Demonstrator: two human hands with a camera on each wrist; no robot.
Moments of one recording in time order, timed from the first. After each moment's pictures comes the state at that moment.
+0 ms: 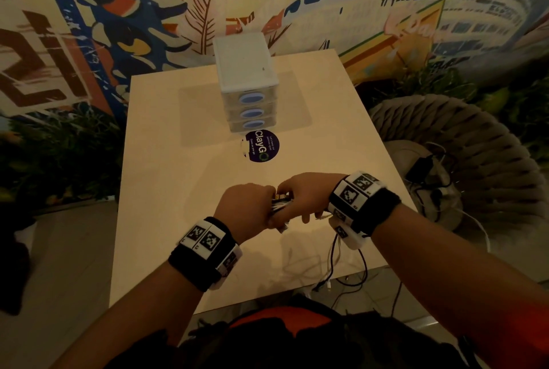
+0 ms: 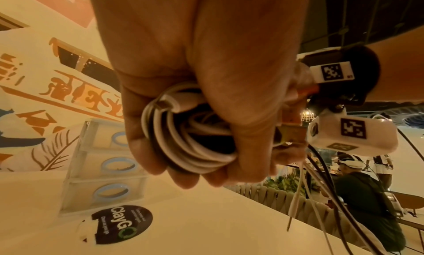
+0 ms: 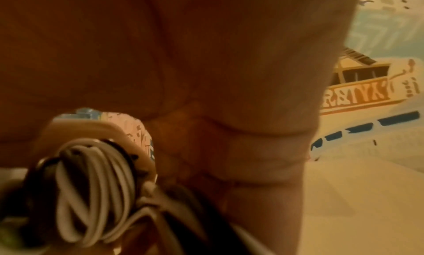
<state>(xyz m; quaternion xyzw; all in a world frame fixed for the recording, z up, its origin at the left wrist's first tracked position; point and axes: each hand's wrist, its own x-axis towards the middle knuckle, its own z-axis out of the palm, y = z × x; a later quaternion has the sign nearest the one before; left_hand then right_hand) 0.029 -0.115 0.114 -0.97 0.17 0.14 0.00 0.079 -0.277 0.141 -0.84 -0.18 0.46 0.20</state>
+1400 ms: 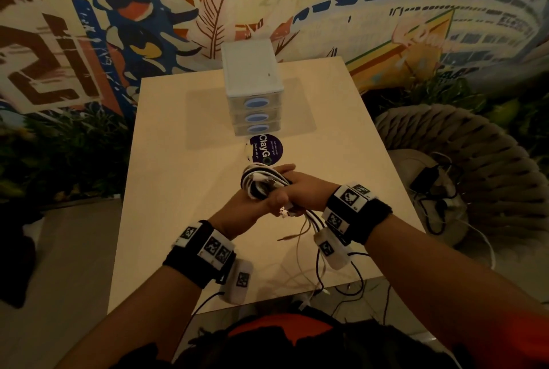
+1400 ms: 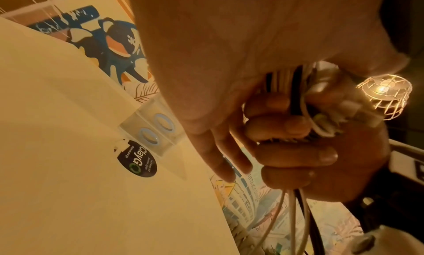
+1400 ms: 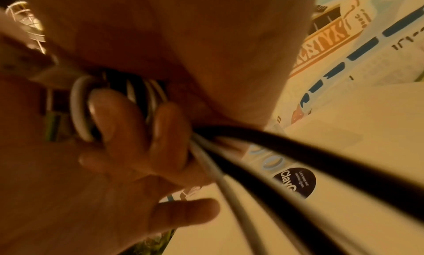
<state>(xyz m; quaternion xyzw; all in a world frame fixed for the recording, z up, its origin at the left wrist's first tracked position) 0.025 -0.106 0.108 -0.68 0.09 0.19 -0.70 0.077 -0.268 0.137 -0.73 -0.16 0.43 0.50</state>
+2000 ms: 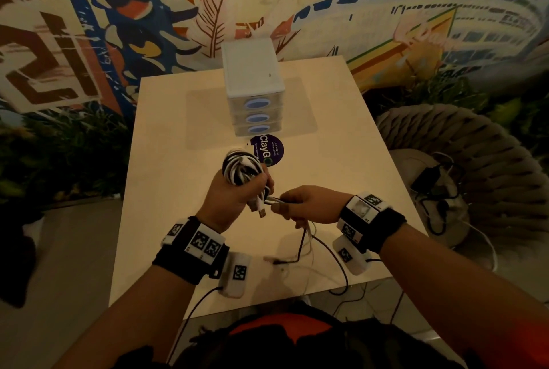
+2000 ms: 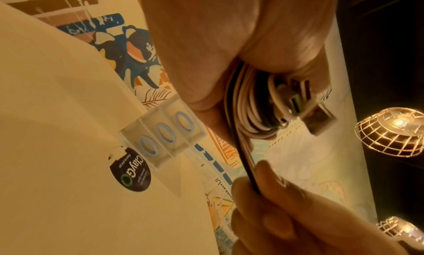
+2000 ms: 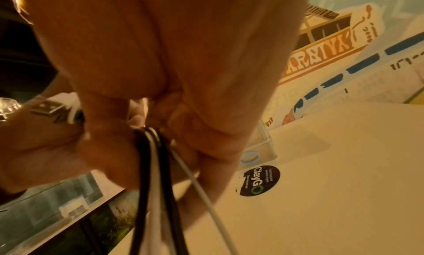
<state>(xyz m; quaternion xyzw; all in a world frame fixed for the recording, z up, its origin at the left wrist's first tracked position) 0.040 -0.090 0.114 -0.64 0.00 0.06 -0.77 0.077 -0.292 0.108 -0.82 -0.21 0.42 0.33</state>
